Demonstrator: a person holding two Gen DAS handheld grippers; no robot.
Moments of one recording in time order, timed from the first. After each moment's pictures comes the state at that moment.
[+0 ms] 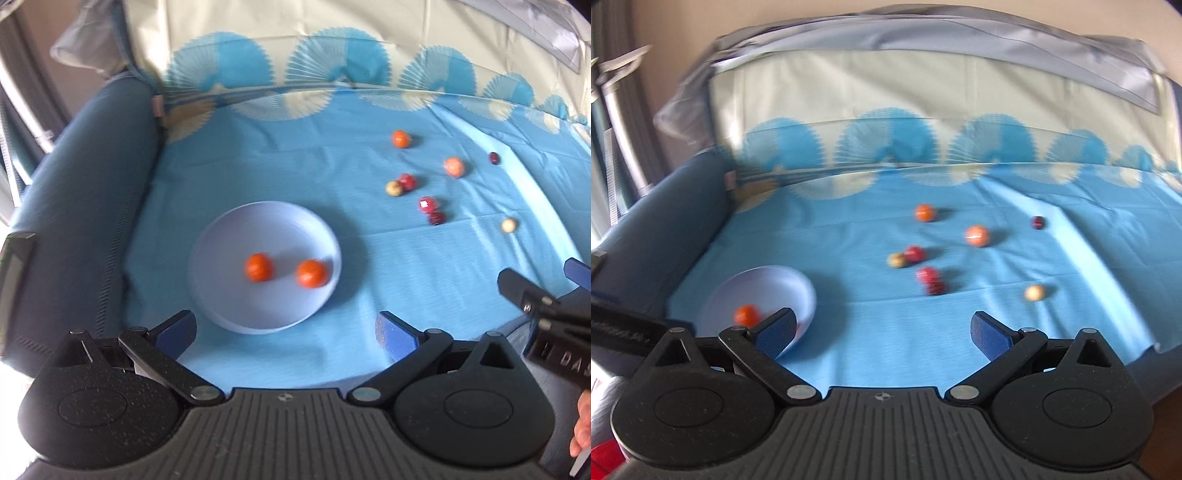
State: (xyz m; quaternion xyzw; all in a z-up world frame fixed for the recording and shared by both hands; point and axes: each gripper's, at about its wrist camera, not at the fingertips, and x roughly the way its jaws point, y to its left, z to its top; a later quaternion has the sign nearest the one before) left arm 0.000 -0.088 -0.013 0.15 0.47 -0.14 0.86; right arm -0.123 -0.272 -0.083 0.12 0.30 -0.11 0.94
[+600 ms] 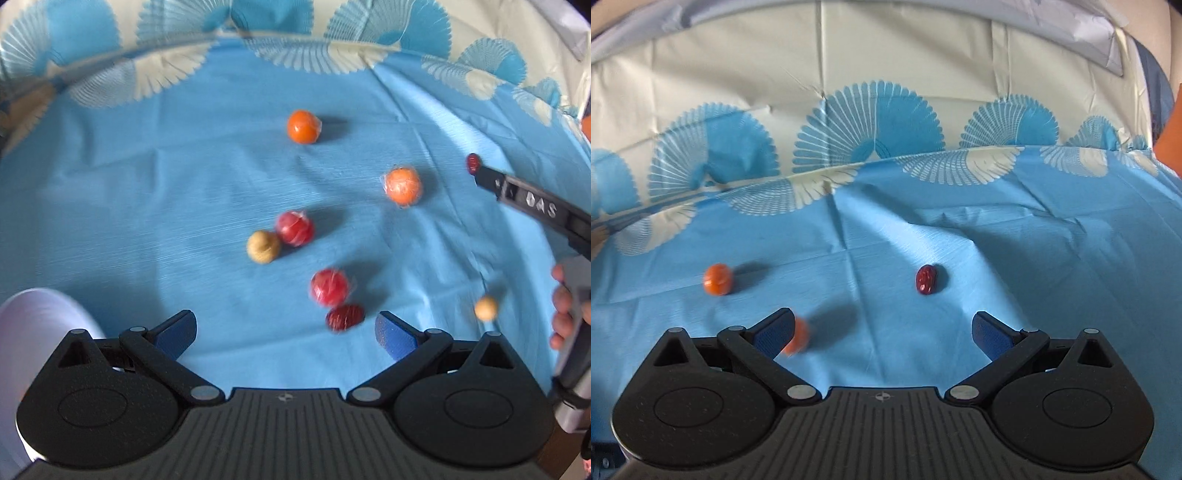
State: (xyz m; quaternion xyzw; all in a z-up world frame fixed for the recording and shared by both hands) left arm 0.157 -0.297 -0.146 0.12 0.55 -0.21 0.80; right arm 0.078 -0.524 -0.193 0.14 0.31 -0.21 0.92
